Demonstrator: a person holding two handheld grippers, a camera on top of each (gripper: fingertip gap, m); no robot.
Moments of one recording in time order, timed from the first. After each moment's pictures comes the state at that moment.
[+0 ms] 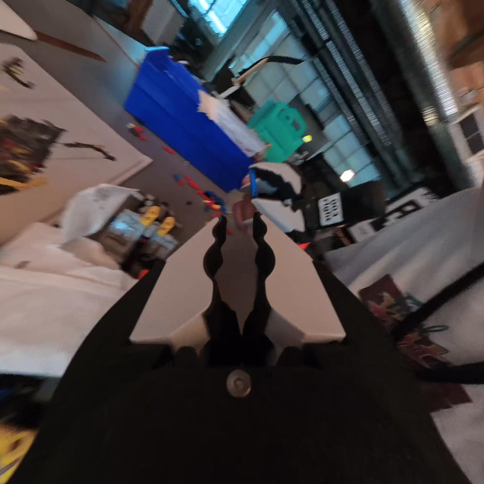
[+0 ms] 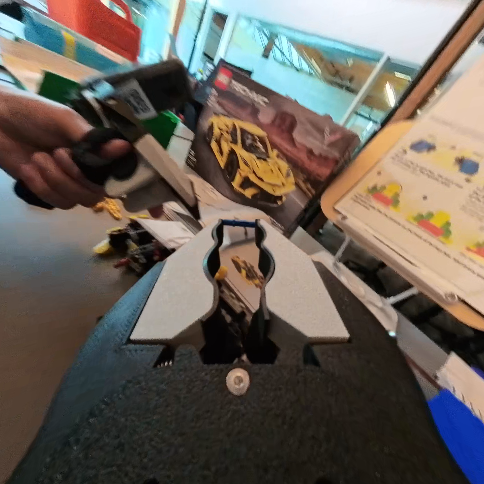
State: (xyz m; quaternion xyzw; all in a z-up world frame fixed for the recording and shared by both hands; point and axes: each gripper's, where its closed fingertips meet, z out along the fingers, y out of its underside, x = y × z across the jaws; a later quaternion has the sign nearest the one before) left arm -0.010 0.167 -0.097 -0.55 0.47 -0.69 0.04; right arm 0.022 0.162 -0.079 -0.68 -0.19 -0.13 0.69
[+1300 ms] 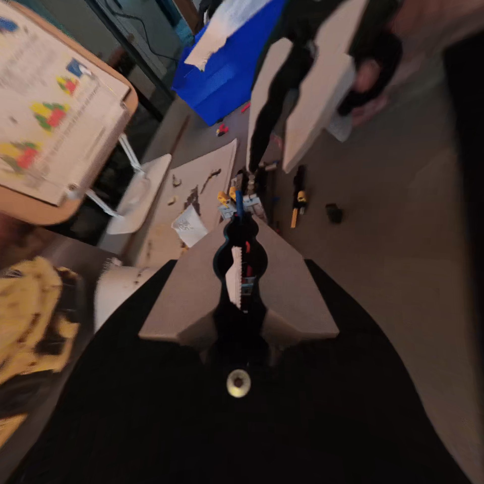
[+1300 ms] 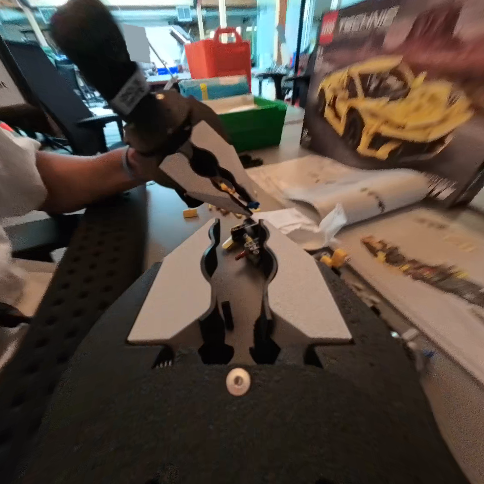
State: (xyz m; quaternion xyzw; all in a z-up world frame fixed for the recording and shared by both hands) left arm -0.038 0.181 -0.132 -0.32 0.77 -0.30 0.46; right arm -0.038 0.152 -0.114 -0.74 -0.18 0.19 0.62
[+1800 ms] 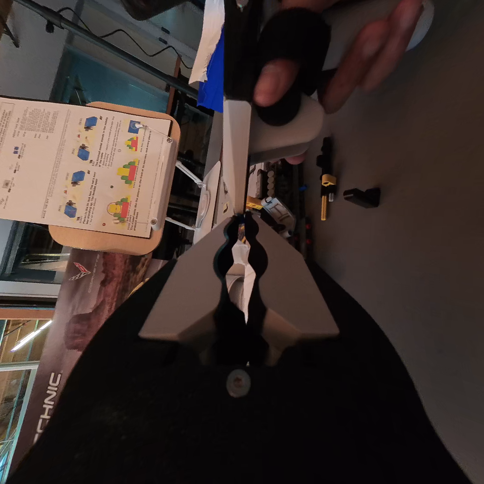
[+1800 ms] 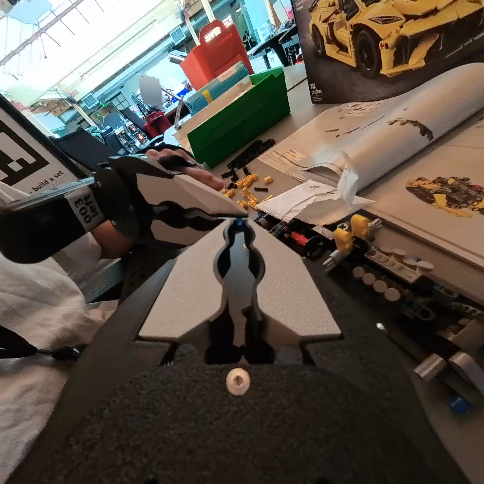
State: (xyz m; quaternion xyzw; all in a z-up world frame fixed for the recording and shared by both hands) left arm -0.026 0.169 -0.132 -0.20 0.77 -0.11 0.59; right arm -0.036 0.166 -0.126 -0.76 -0.05 0.33 0.55
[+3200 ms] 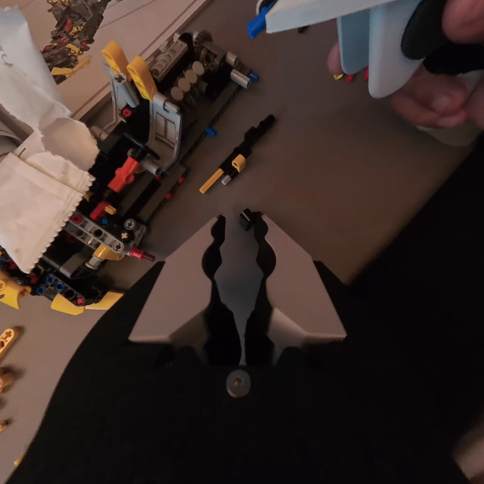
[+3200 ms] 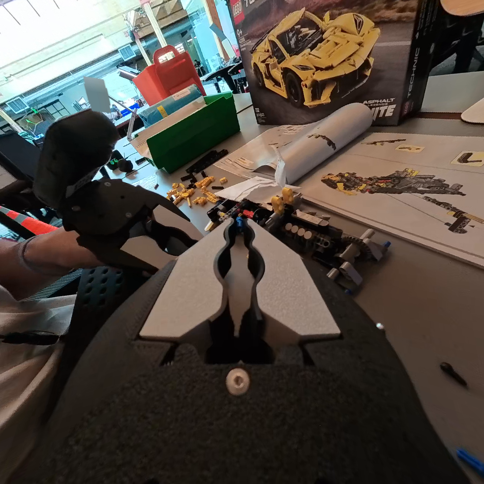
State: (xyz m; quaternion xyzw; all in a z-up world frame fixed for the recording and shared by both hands) left arm -0.036 0.122 -0.216 -0.67 0.65 -0.26 0.24; right arm 0.021 0.124 -0.131 -0.77 -0.01 0.24 0.60
